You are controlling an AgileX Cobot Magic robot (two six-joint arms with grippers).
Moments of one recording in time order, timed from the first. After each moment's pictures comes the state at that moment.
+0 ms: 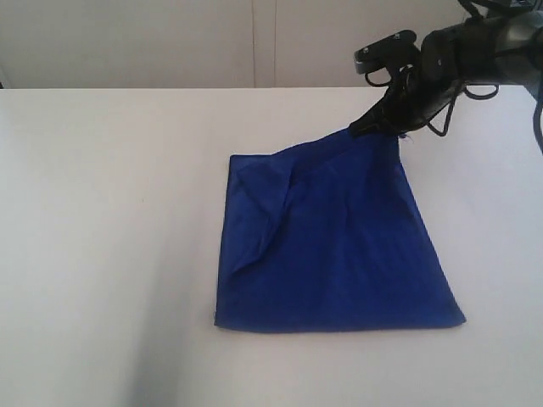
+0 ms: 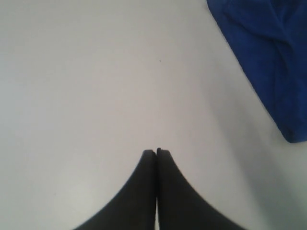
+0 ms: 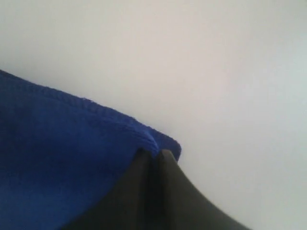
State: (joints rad) left arm -0.15 0.78 -0.83 -0.16 0.91 0.29; right arm 0.08 2.07 -1.53 -0.19 0.47 -0.09
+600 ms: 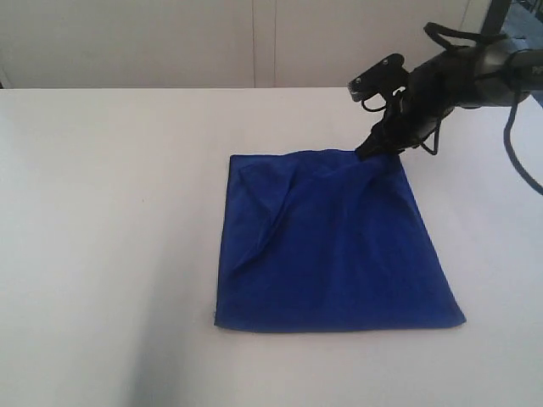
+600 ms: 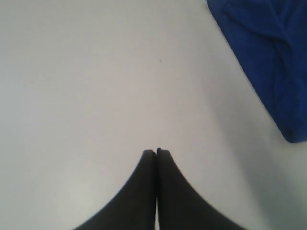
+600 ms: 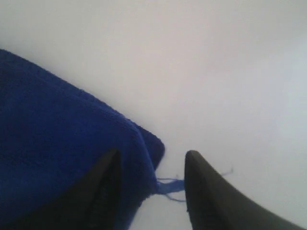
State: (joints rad) left arm -0.15 0.78 -0.83 -0.16 0.91 0.29; right arm 0.08 2.15 -1.53 -0.44 0.42 0.01
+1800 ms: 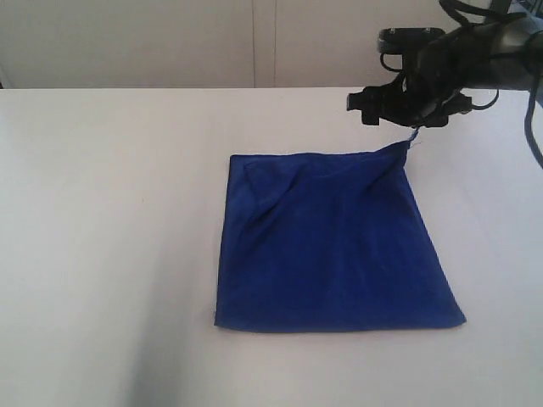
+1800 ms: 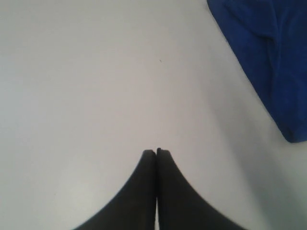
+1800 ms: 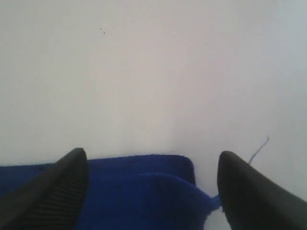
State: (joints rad) left arm -0.15 0.78 -0.83 -0.16 0.91 0.29; right arm 0.08 2.09 -1.53 -0.33 0.38 0.52
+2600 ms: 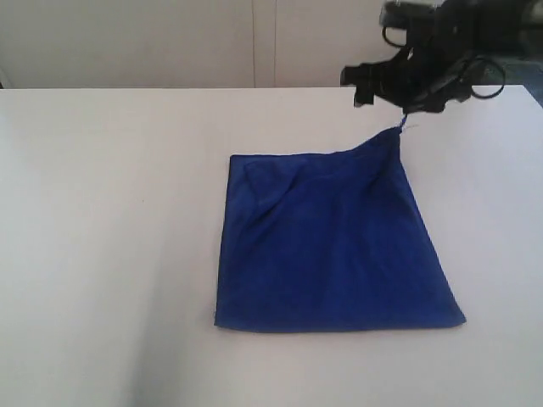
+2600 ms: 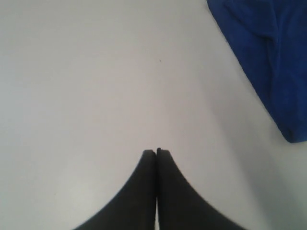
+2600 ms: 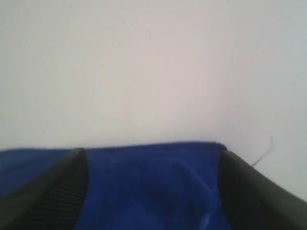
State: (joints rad) left arm -0.15 0.78 -0.83 -0.16 0.91 0.29; right arm 0.08 1.97 -1.53 0.00 0.47 0.26
